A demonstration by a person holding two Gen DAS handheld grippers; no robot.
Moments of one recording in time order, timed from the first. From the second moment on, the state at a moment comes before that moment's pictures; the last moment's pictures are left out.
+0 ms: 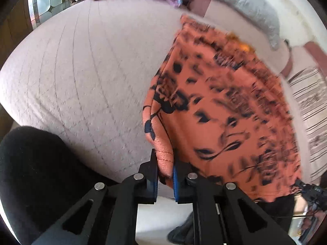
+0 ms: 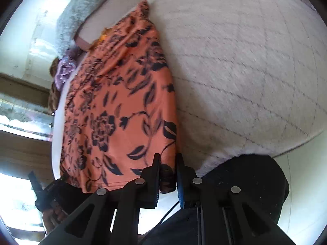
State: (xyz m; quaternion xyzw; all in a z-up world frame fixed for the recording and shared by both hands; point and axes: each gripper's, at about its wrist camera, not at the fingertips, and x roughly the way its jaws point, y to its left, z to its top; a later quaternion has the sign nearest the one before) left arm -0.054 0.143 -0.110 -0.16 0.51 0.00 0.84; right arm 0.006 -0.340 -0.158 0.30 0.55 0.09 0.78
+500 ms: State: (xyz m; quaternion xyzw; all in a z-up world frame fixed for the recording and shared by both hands) left arm -0.042 0.166 -0.082 -0.20 0.49 -0.01 0.85; right arm 0.023 -0.350 -0.147 0.38 0.51 0.11 0.76
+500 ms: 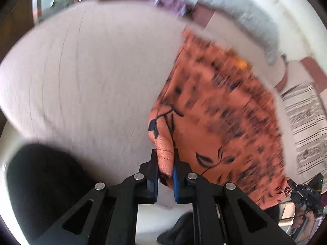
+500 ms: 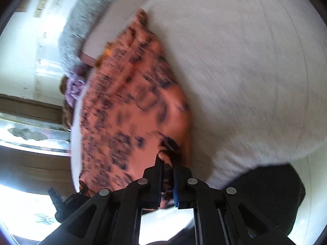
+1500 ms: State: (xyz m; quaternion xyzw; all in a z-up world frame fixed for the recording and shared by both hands) left arm 0.044 0.156 -0.039 -0.16 0.43 -0.04 0.89; right arm 0.037 -0.364 -0.126 0.46 0.47 0.10 0.74
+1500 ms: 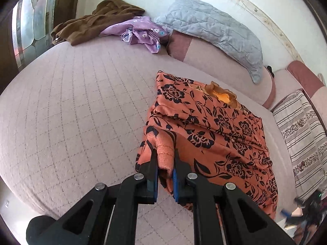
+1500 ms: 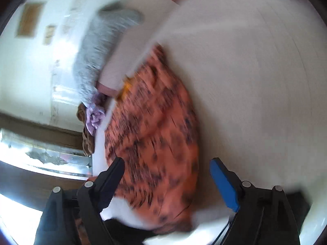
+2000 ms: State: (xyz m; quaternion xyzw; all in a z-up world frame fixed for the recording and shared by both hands) left arm 0.008 0.161 -0.040 -0.16 0.42 -0.05 0.89; right arm 0.018 -0.304 -0.157 0.32 0.56 0.07 0.76
